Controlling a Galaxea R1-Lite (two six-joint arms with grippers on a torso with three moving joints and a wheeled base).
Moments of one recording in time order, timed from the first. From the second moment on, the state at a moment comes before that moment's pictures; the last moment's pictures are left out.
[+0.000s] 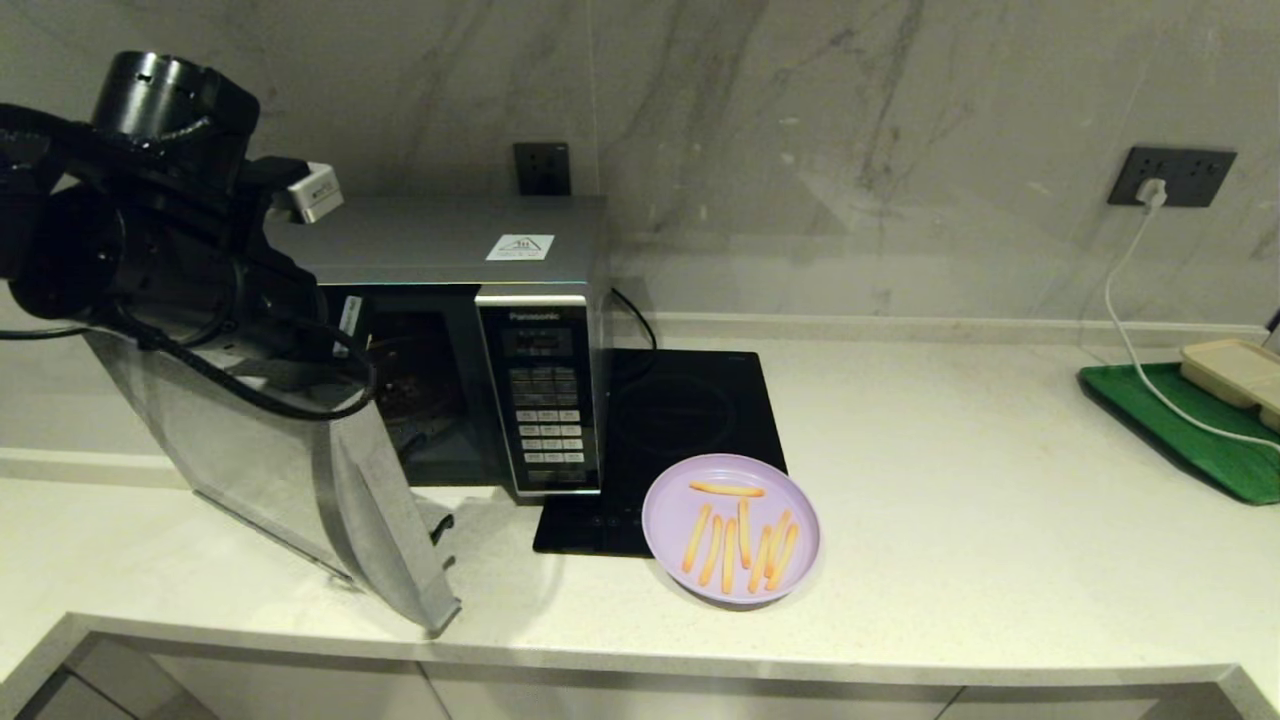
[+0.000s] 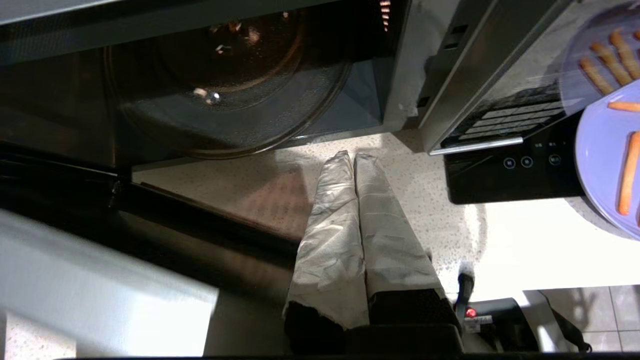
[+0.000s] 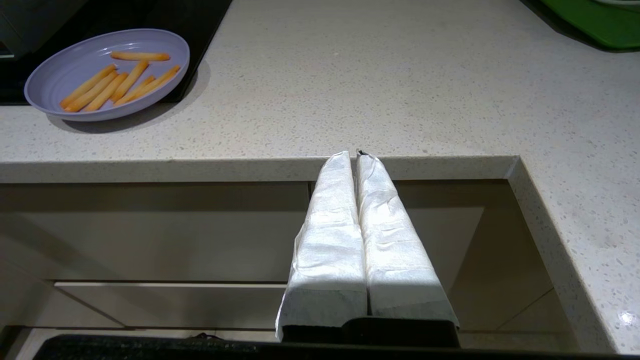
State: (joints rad) left arm -0.27 1.65 -1.56 0.56 0.20 0.00; right arm 0.00 0.00 -0.07 0.17 -0.05 0.09
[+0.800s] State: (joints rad) left arm -0.28 1.49 -1.45 0.68 0.24 0.00; right arm 0.00 0.00 -0.07 0.17 -0.05 0.09
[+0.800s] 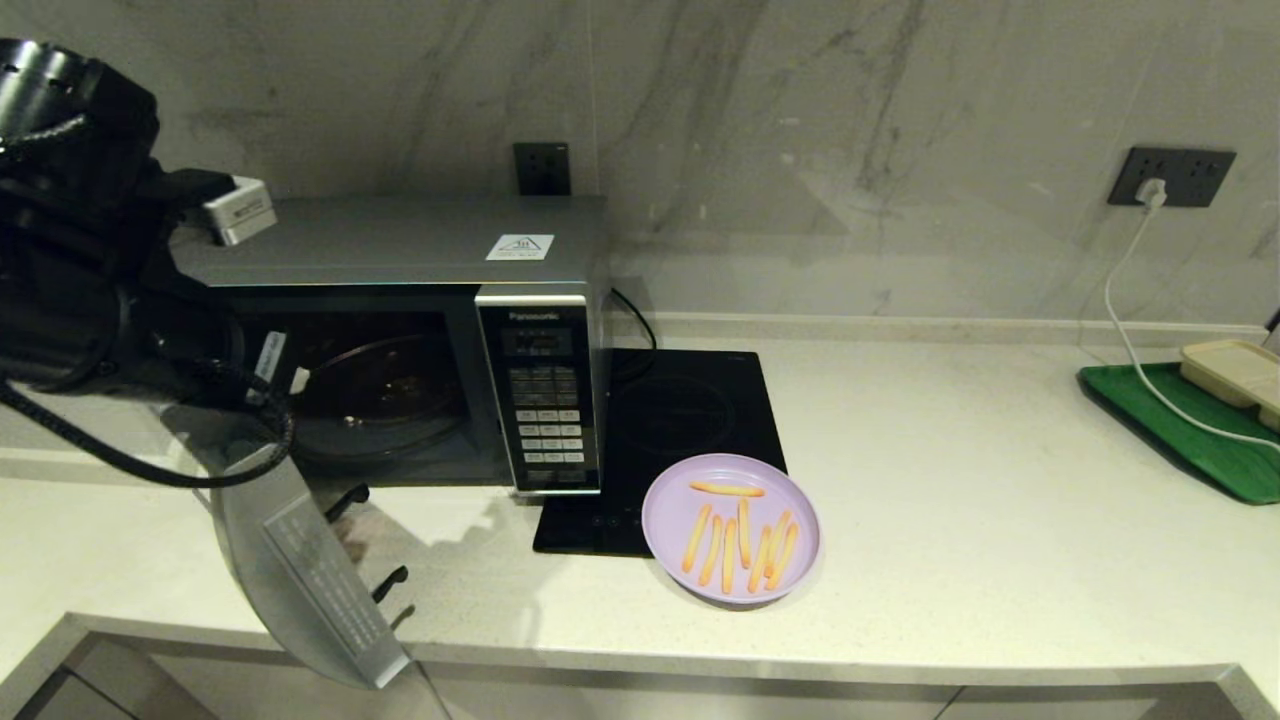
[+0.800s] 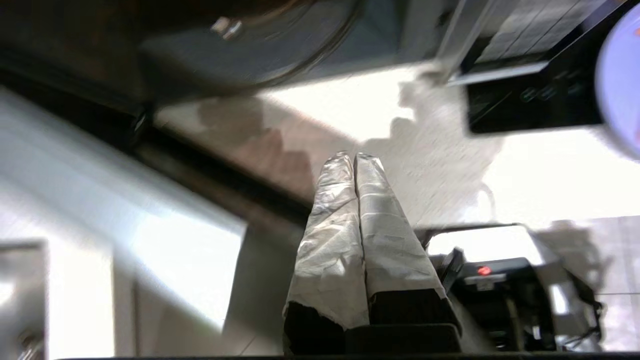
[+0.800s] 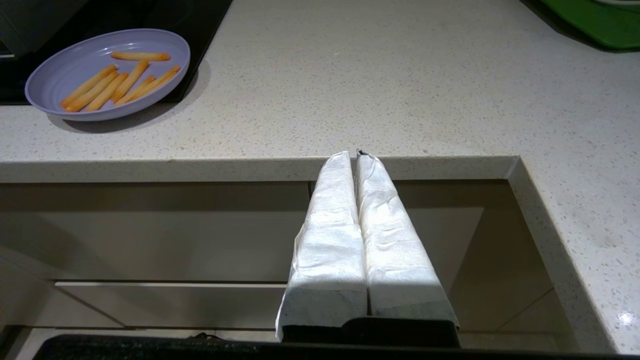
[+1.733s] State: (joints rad) left arm -0.02 1.20 -1.24 0.68 0.26 0.09; right arm 0.00 0.00 -0.07 0.17 -0.05 0.09
